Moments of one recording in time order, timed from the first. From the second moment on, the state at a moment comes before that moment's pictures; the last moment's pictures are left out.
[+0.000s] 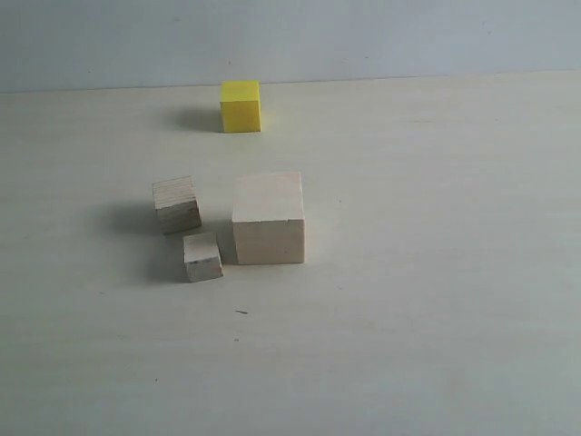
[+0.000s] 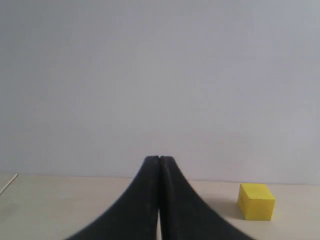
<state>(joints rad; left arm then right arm) -0.01 0.42 -0.40 -0.23 0.05 0.20 0.69 0.84 -1.03 -0.09 0.75 0.16</state>
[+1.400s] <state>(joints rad) -0.19 1.57 -1.37 -0.24 0.11 0.23 0.69 0.79 -1.03 -0.08 0.80 0.15</state>
